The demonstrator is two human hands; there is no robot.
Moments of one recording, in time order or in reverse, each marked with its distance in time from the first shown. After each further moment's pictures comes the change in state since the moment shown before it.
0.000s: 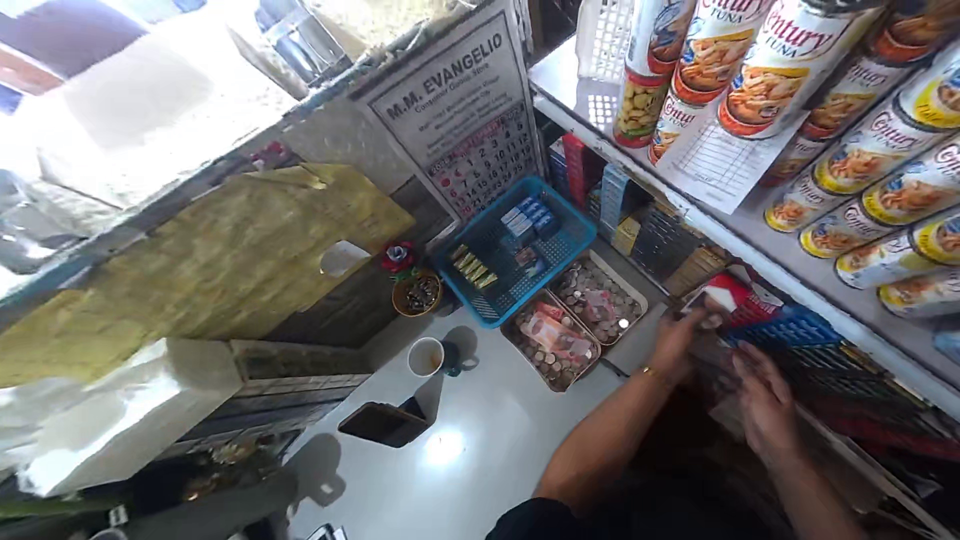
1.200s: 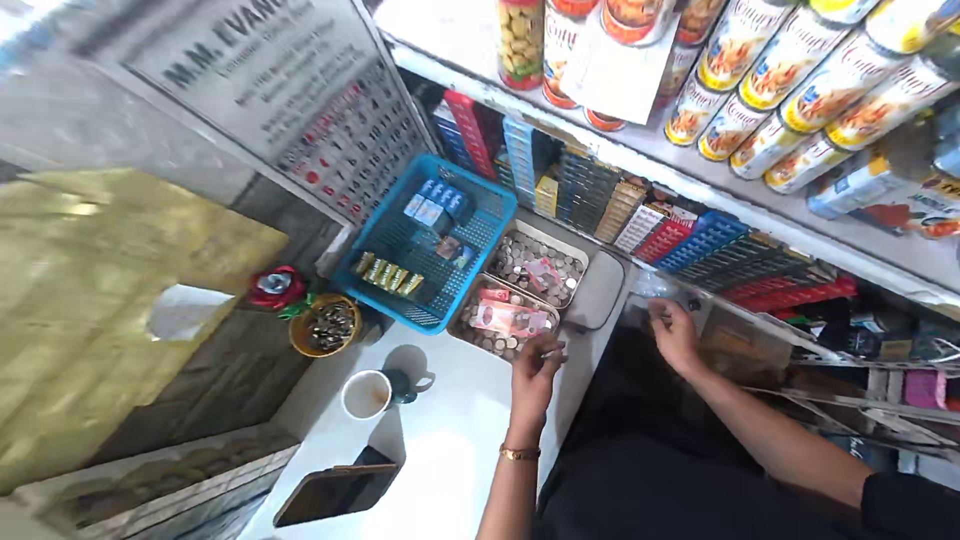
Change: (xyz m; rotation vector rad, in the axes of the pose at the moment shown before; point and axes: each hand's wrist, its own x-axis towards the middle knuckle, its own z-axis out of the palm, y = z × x) left_hand -0.109 0.004 -0.212 0.433 -0.139 0.293; right_hand -0.016 0.085 0.025 -0.601 0.113 -0.204
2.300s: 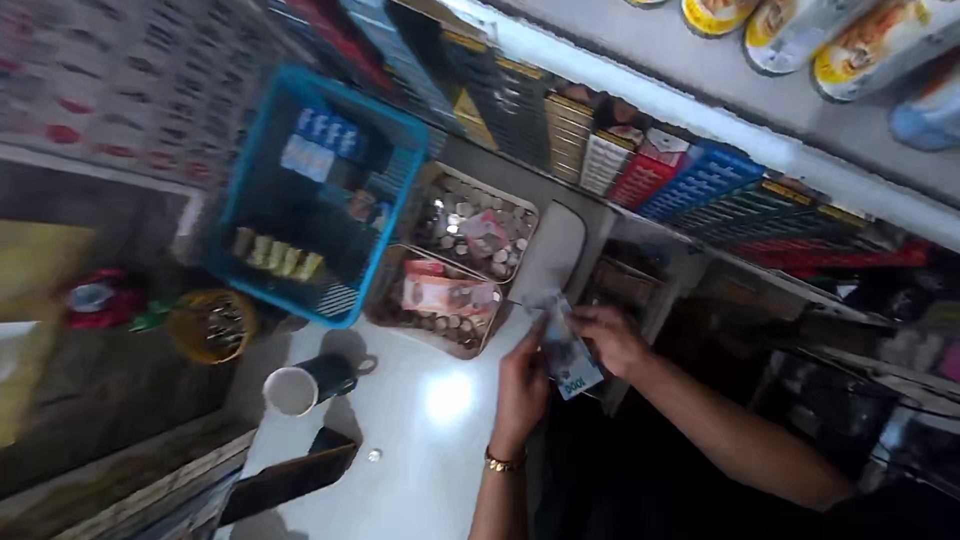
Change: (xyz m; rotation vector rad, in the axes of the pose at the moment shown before) left_hand 0.007 -0.050 0.079 0.463 -0.151 0.086; right_hand -0.006 0.000 0.022 0.816 -0.499 0.617
